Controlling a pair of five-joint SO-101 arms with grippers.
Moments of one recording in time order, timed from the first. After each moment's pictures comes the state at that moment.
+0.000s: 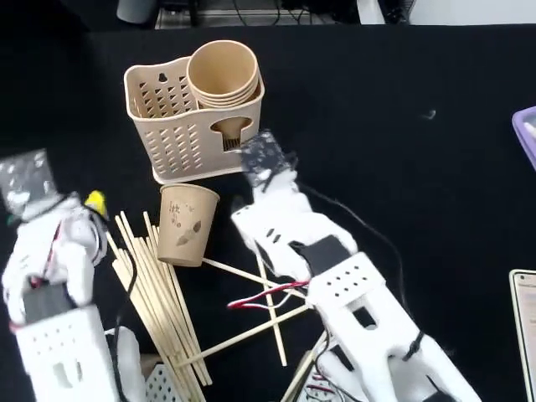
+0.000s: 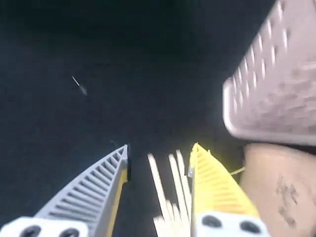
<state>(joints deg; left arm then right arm) -25.4 -71.8 62.2 54.7 -4.7 -28.9 -42.9 62.1 32.3 4.4</state>
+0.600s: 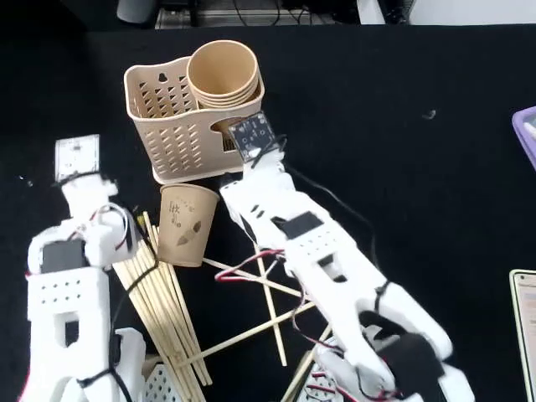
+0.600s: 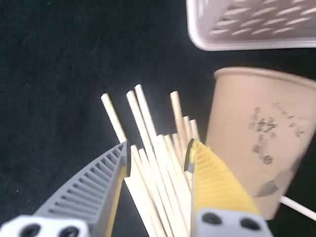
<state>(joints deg) -15.6 -55.9 59.6 61.0 -2.6 -28.2 -19.7 55.3 13.3 0.7</state>
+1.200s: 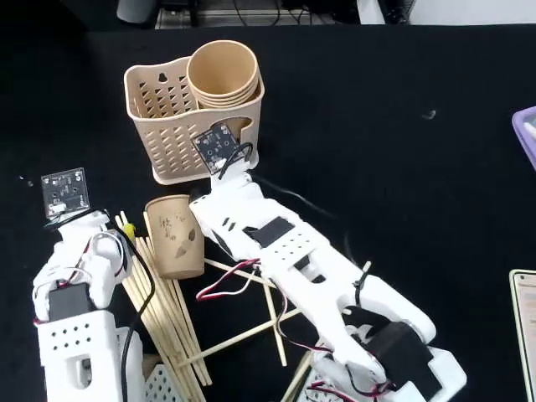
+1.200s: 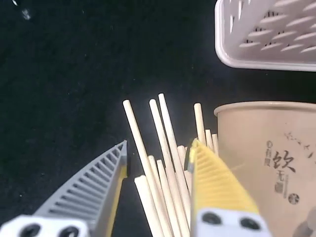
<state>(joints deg) -20.2 -75.6 77.2 53.4 -2.6 -37.2 -15.3 52.3 13.3 -2.9</state>
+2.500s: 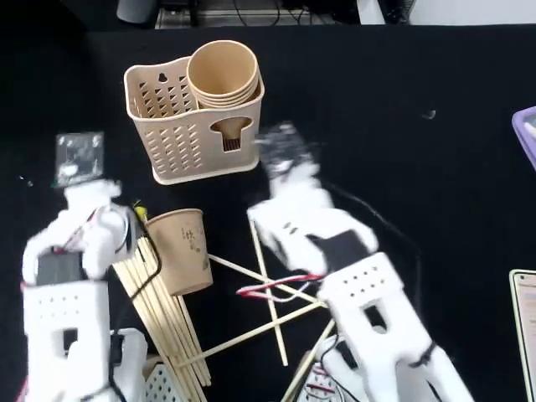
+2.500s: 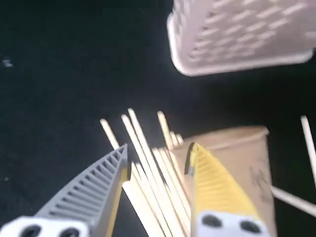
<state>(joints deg) -12.7 -58.1 52.4 66.2 -6.7 -22.0 -46.4 57.4 46.4 5.6</state>
